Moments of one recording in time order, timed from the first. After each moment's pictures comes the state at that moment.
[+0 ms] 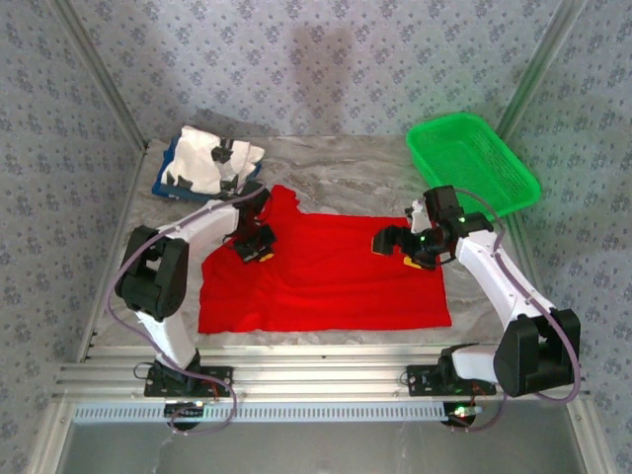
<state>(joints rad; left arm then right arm) -0.43 1.80 1.24 -0.85 0.18 -0.89 0.20 1.28 1.00 -0.89 -0.48 0.38</state>
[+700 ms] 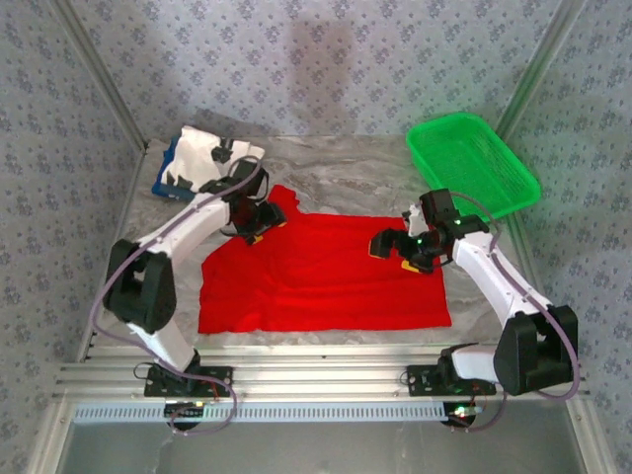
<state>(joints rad) -0.43 1.66 1.33 -0.81 0.17 -0.92 0.23 1.29 0.97 -0.86 -0.48 0.40</state>
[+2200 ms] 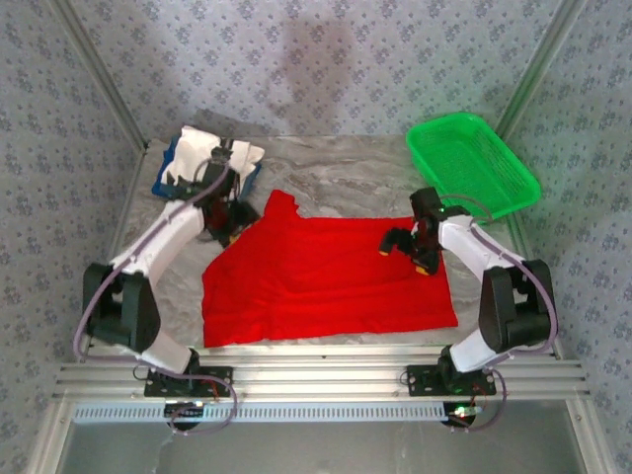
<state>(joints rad) -0.29 1.60 1.32 -0.83 0.12 -0.91 0.21 1.52 1.03 -0.82 -0.20 0.57</state>
